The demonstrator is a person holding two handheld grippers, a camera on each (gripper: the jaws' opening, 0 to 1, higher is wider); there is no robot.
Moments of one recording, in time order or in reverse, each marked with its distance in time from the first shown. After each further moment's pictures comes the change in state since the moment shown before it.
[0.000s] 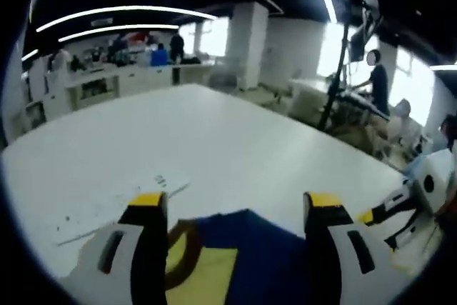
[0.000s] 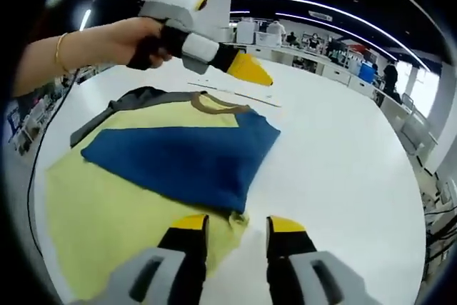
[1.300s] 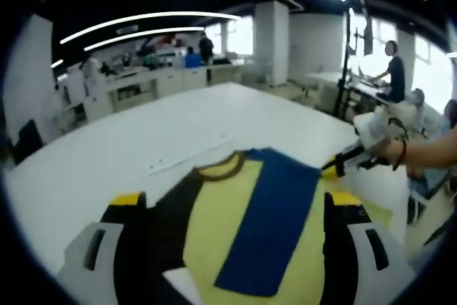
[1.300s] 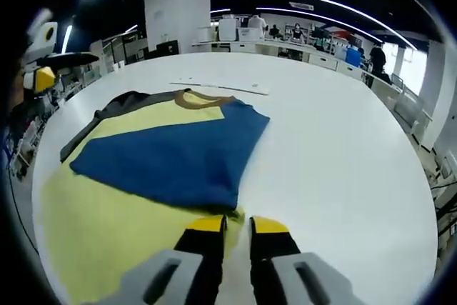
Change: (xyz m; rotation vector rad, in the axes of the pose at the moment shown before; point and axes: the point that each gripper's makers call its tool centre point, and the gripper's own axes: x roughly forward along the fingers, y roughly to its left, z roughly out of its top) left arm -0.234 0.003 -0.059 0.052 0.026 0.272; right arm 0.015 -0.006 -0.016 0.138 0.007 -0.043
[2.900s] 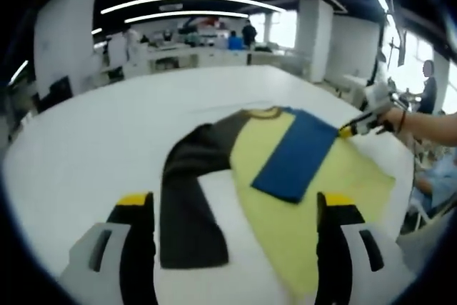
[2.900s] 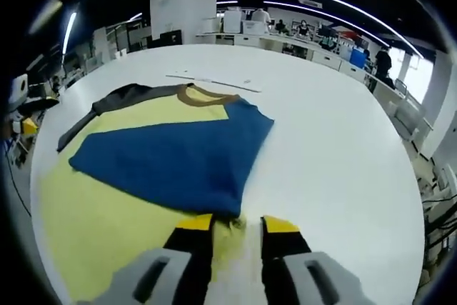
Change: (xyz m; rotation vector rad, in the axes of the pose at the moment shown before) left arm -0.083 0.030 -0.113 -0.171 0.103 0.174; right arm -0.012 -0.027 0.011 -0.058 0.021 0.002
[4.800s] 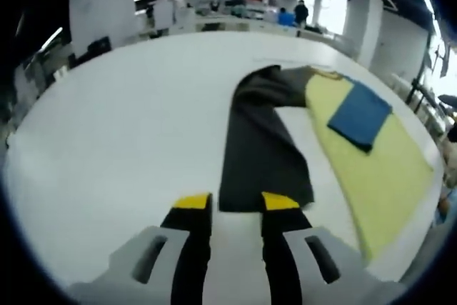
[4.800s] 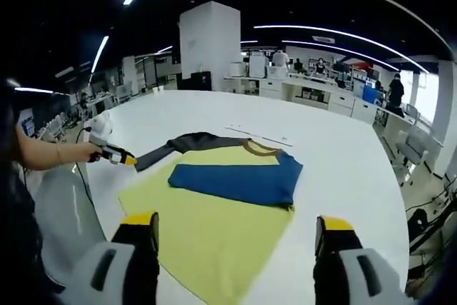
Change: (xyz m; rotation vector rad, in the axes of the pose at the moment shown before) left arm 0.001 0.077 -0.097 -0.150 0.152 0.210; right arm -0.179 0.087 0.006 -0.043 -0.206 0.119
